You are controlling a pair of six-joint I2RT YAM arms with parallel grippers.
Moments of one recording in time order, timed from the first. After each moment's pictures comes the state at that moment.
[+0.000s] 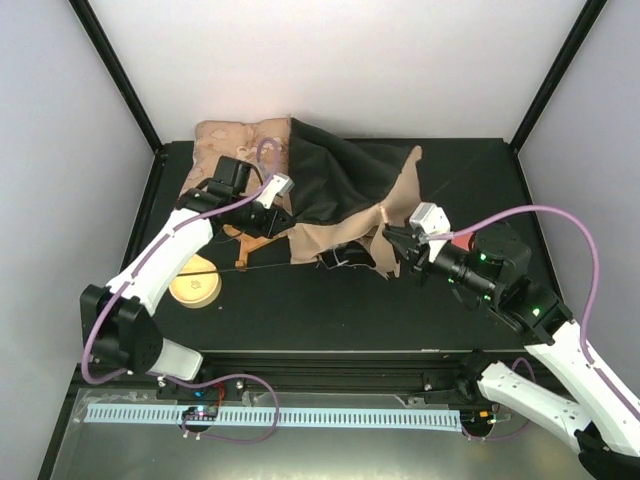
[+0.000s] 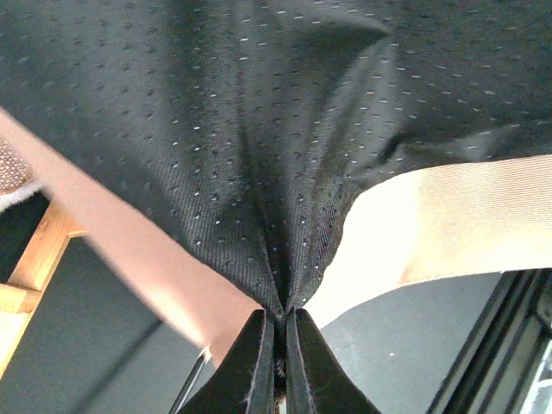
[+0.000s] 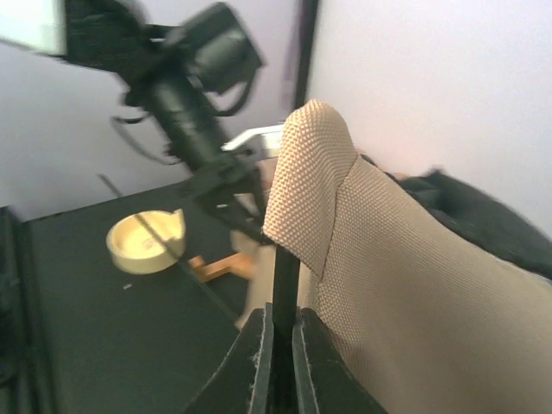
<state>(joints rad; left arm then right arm) -0.34 1.46 1.26 -0.74 0.55 0.09 0.70 0.72 1.00 -0.47 -0.27 -0.13</state>
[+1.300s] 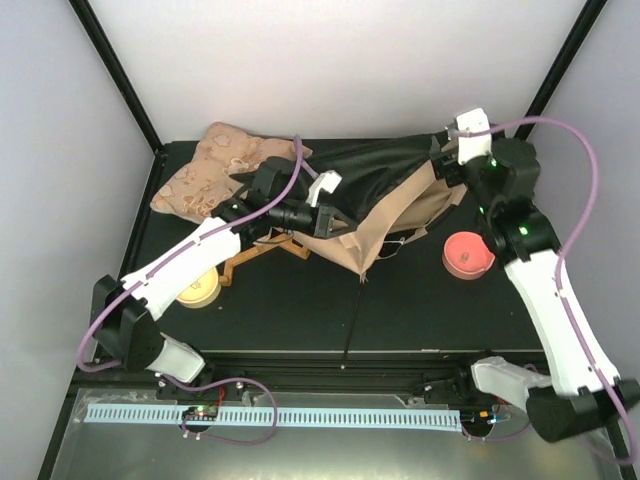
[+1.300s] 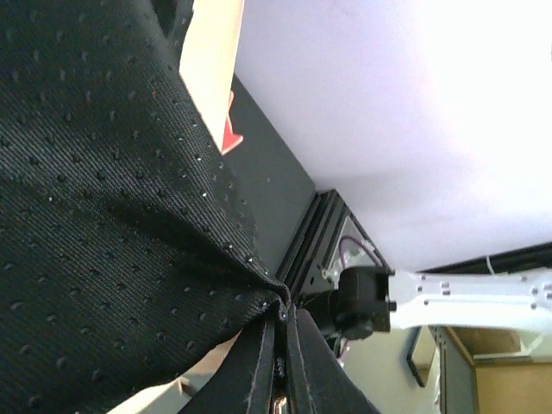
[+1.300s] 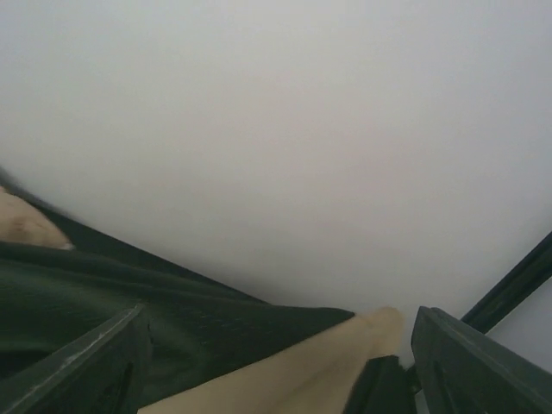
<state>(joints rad) -0.63 1.45 1.26 -0.37 0.79 -0.52 0.27 1.17 1.33 -0.29 0.13 -0.35</state>
